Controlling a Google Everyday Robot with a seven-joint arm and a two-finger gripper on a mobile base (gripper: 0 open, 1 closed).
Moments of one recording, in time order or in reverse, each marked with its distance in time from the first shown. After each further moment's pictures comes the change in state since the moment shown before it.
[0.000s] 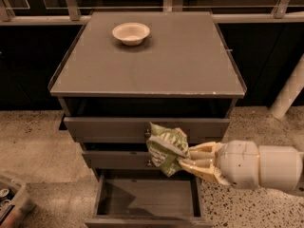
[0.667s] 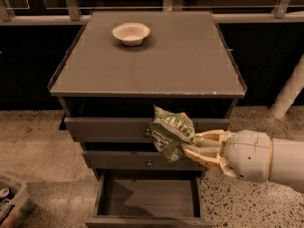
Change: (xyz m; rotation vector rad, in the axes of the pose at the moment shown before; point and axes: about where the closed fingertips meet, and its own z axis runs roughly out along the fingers) arm -0.043 -0.013 -0.020 0.088 -0.074 -0.054
